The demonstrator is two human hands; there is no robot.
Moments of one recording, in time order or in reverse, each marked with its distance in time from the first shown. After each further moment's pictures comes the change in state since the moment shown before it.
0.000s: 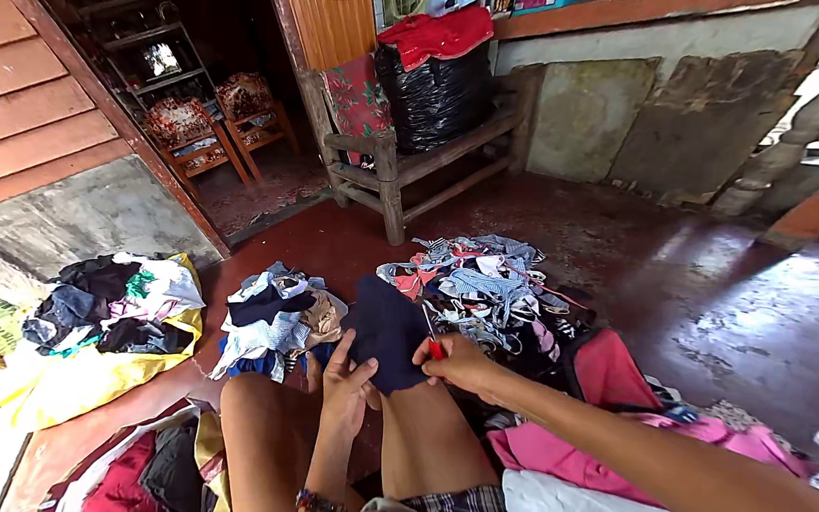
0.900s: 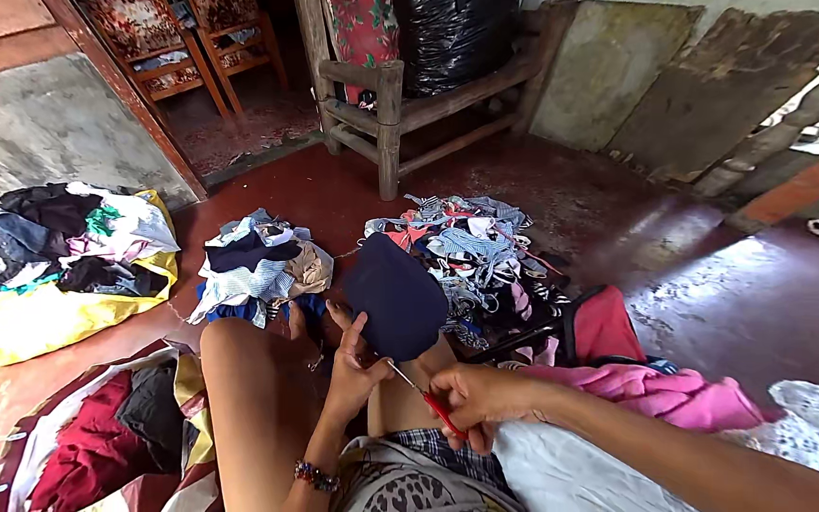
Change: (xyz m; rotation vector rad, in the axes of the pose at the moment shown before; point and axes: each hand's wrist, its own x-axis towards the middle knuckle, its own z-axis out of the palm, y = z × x) left_hand -0.042 -0.045 -0.028 0.323 -0.164 -0.050; right_hand -0.061 0.038 0.012 -0.065 -0.691 0.297
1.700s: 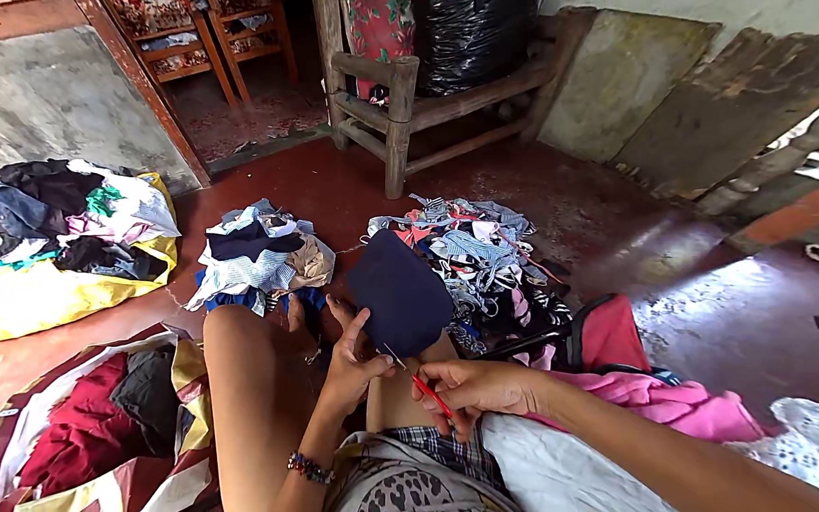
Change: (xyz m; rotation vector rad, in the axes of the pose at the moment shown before) left_hand -0.003 0.008 -0.008 -0.162 -0.042 -0.067; right_hand 0.015 -0.005 -0.009 0.107 -0.119 -0.101
